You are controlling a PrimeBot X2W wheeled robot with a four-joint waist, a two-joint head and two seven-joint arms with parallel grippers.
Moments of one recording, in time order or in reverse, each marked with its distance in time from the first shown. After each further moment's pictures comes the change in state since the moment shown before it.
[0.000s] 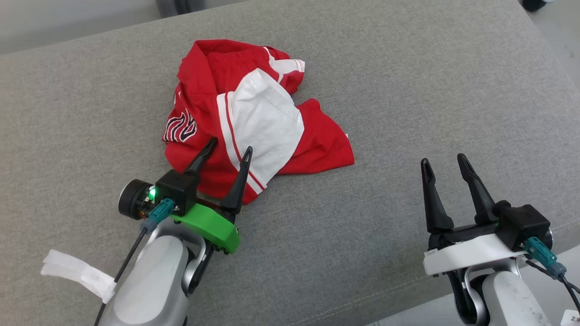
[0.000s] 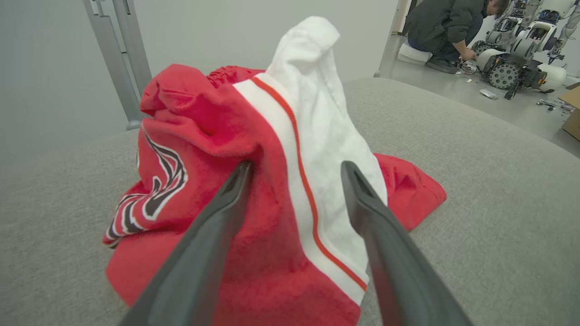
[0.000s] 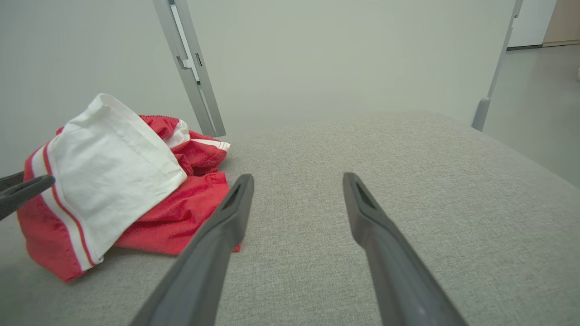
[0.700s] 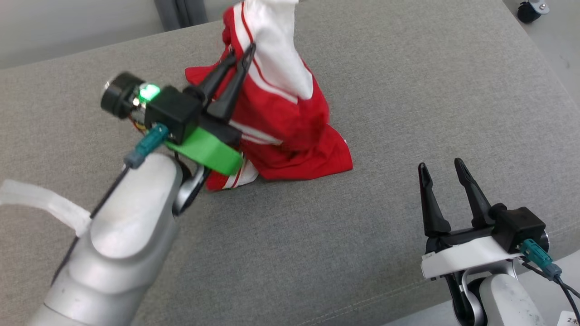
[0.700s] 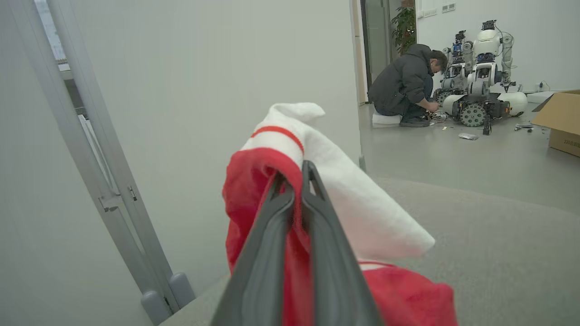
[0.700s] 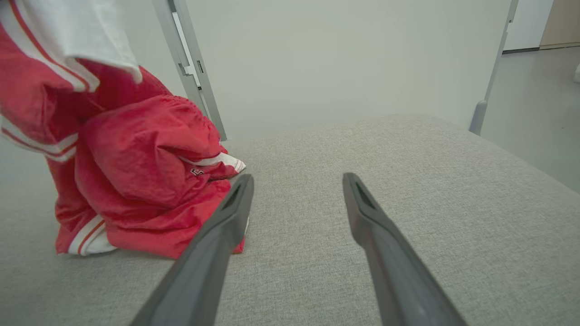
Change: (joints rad) left arm -0.266 0.066 -0.094 -0.144 0.007 0.000 0.010; right arm 0.004 0.002 0.005 0.016 0.002 0.000 0.000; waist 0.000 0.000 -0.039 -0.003
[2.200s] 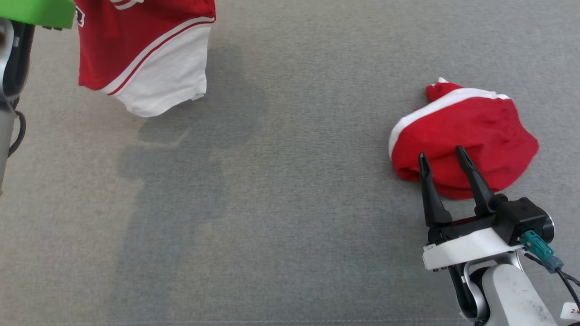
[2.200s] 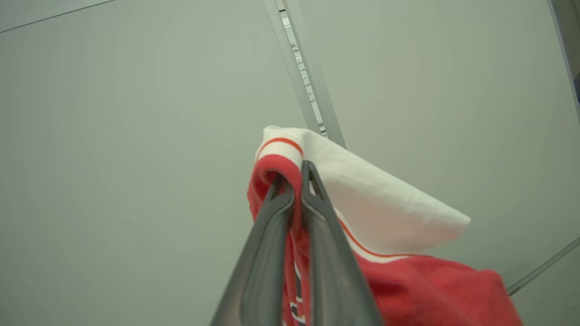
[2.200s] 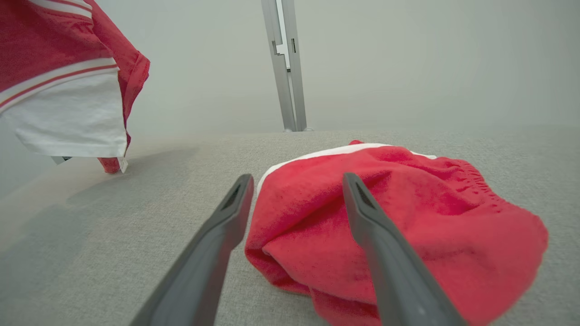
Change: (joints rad) left arm -0.412 0.301 0.058 0.033 -0.199 0.057 0.005; right arm -0.030 -0.031 0.020 -0.022 -0.026 0.000 0.000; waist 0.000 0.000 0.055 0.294
